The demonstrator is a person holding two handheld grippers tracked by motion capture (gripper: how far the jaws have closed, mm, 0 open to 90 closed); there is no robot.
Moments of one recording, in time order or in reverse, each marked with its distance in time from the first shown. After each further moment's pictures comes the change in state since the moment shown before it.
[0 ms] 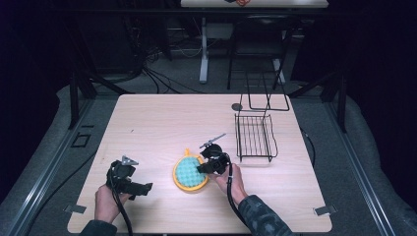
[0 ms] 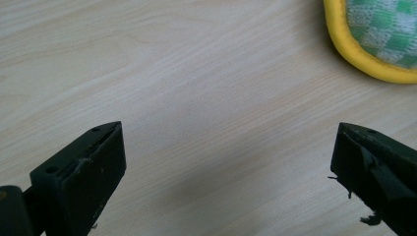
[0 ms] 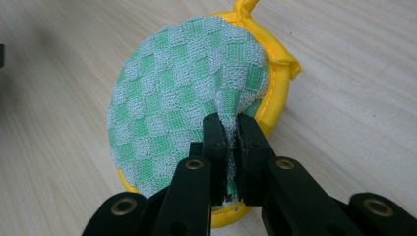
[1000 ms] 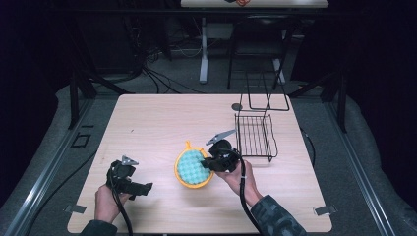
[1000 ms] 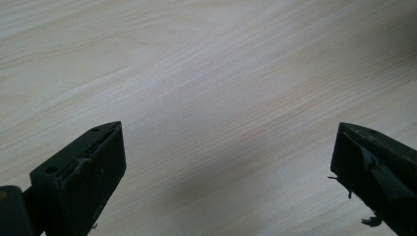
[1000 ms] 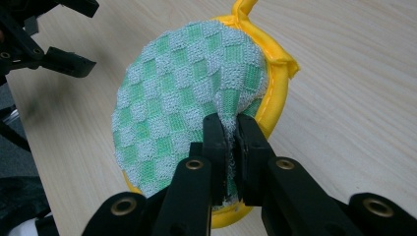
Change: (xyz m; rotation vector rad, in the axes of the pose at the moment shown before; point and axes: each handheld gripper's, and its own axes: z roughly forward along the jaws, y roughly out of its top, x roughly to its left) left arm 0.001 0.000 0.000 -0.003 0.000 -0.003; right arm 0.020 0.003 -0.069 -0.119 -0.015 -0.127
